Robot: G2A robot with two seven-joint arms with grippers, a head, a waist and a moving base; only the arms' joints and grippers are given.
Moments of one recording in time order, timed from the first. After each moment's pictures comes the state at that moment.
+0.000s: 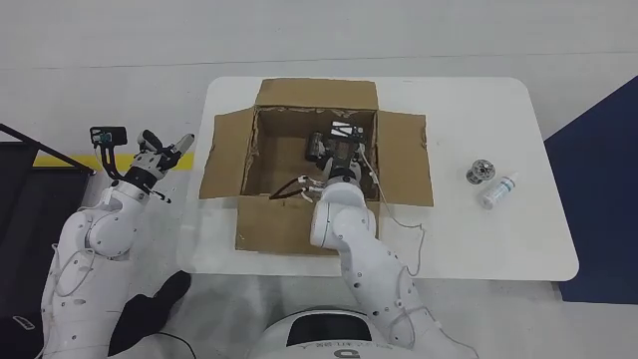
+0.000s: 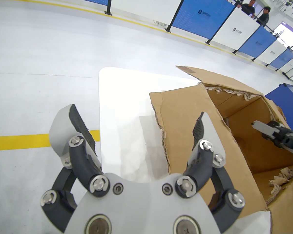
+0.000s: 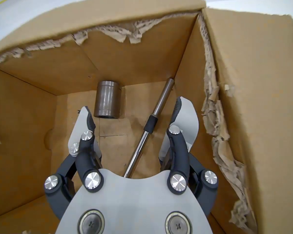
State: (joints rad) left arm 1.56 -1.14 -1.72 -1.53 0.76 -0.43 -0.22; right arm -1.44 -1.70 0.99 -1.69 -1.66 0.71 0.59
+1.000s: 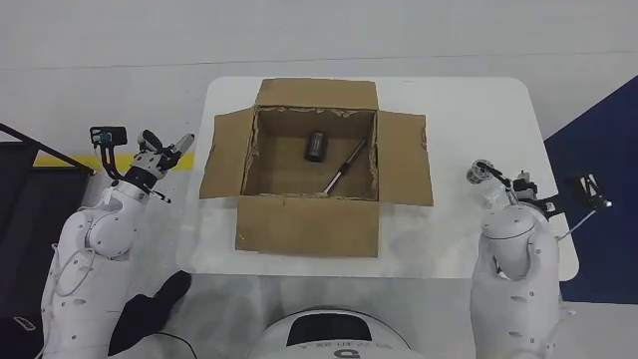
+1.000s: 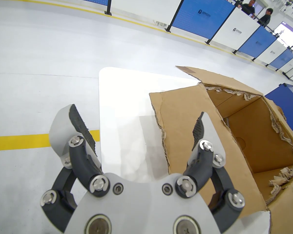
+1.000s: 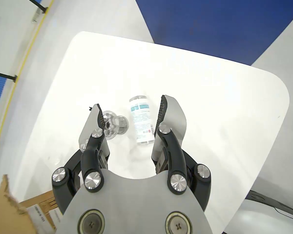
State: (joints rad) left arm 1.56 -1.14 -1.72 -1.53 0.76 -0.43 -0.22; right arm -1.66 -1.60 1.83 -1.95 -1.18 0.85 0.47
